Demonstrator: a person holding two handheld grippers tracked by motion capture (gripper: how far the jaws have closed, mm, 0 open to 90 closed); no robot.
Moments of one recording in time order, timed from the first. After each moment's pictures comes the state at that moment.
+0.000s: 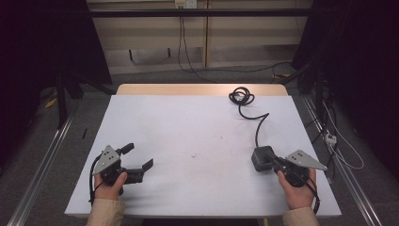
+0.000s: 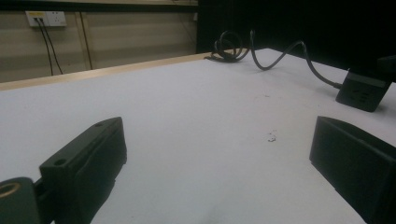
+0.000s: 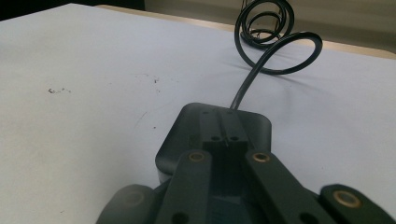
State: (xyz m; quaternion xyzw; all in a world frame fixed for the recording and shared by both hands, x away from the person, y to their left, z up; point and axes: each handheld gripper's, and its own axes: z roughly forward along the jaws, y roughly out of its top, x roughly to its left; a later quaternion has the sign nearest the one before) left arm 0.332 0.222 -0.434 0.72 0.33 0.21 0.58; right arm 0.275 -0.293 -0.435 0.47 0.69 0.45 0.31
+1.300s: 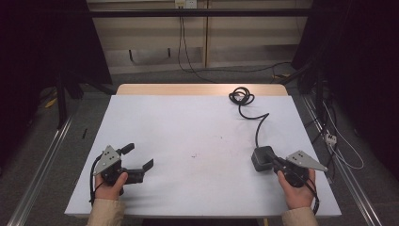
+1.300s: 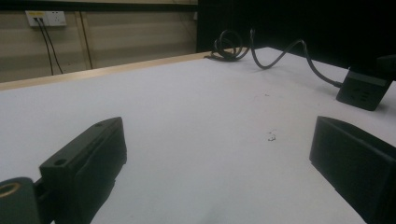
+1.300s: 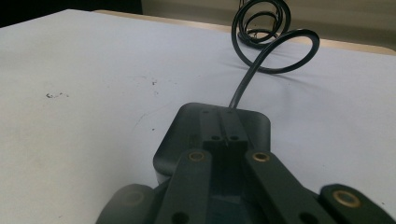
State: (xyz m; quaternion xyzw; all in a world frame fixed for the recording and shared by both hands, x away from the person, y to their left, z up) left arm 0.332 0.220 -0.435 0.72 0.33 0.21 0.58; right arm 0.275 -0.294 -0.439 0.48 0.68 0.46 0.31
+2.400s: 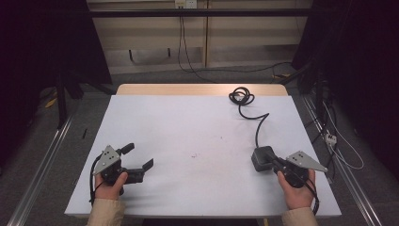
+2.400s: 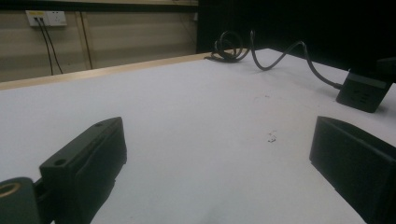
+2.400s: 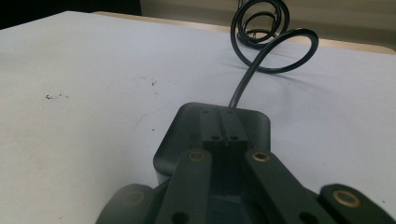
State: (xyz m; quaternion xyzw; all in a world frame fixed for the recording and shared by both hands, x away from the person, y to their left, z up) left arm 0.333 0.221 -0.435 0.72 0.33 0.21 0.58; right arm 0.274 -0.293 -0.440 0.49 0.67 0.46 0.31
